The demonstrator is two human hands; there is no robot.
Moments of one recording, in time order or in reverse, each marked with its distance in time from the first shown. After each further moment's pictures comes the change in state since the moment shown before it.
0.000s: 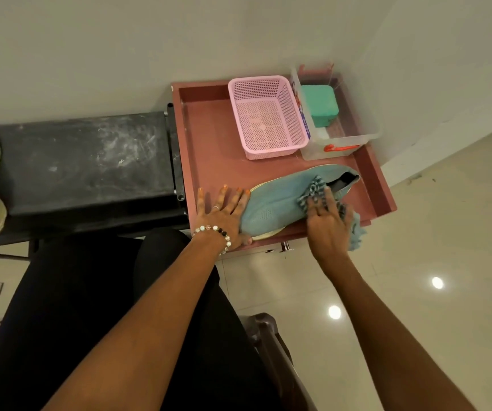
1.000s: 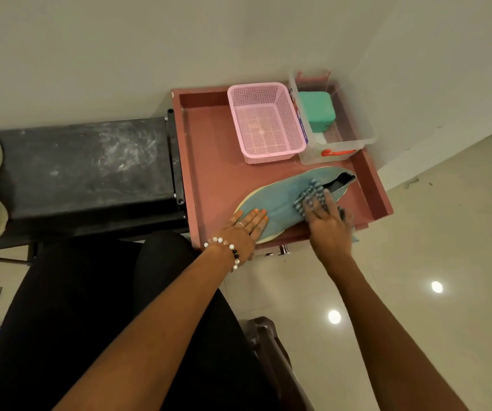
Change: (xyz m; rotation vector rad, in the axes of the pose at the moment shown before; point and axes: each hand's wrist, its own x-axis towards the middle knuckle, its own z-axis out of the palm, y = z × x) left_hand -0.009 0.025 0.009 0.197 -0.030 0.336; right_hand 0.002 0.014 0.004 0.054 0.069 -0.130
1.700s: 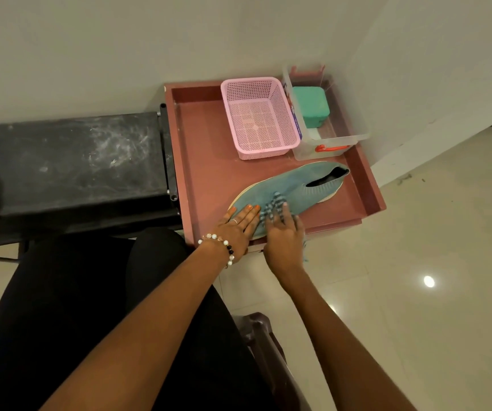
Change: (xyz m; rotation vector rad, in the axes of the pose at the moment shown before) left_hand -0.008 0.005 -0.008 -0.002 0.006 -0.019; right_hand -0.016 -0.075 0.001 0.165 -0.132 0.040
